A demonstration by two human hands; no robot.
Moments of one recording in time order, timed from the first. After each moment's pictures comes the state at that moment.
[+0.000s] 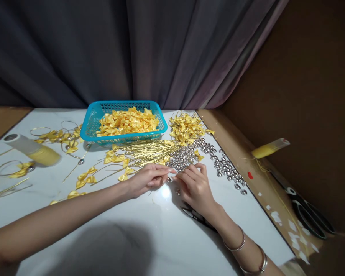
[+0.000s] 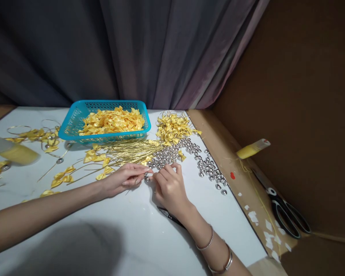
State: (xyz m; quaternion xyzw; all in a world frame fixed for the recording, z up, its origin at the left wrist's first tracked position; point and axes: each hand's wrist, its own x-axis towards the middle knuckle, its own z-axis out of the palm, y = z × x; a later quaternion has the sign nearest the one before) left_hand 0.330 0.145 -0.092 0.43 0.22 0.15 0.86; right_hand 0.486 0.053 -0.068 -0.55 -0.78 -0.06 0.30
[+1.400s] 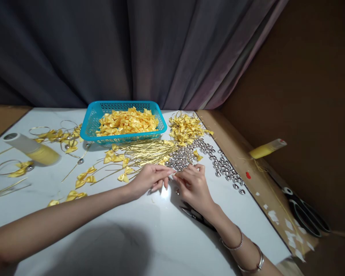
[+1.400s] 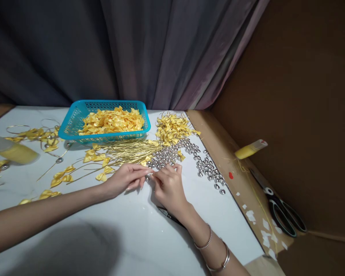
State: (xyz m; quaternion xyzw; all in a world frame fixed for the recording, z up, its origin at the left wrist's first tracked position) left_hand 0.330 0.135 -0.085 0.56 0.28 0.19 0.76; right_hand 0.483 0.055 -0.068 -0.60 -0.72 0.03 0.34
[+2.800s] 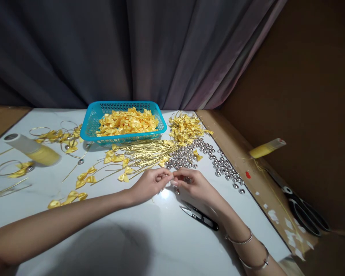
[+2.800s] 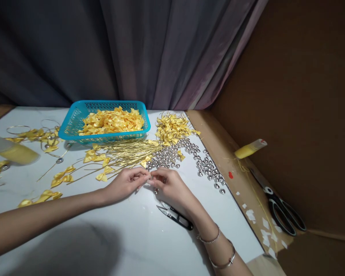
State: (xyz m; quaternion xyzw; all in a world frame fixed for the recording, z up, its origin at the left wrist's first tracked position) left_hand 0.328 0.124 -0.082 0.73 0.30 0.21 0.58; right_hand 0.500 0.062 -0.060 -0.58 -0.67 0.35 0.31
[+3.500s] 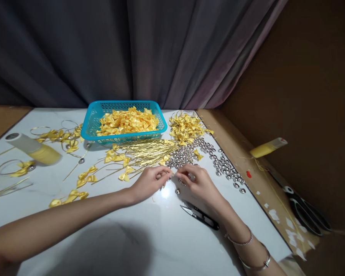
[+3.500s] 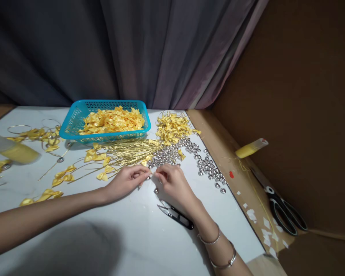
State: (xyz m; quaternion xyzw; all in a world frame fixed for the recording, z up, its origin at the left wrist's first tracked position) left_hand 0.330 0.127 -0.085 0.73 0.32 0.22 0.56; right_hand 0.501 0.062 -0.058 -0.62 -0.69 0.21 0.29
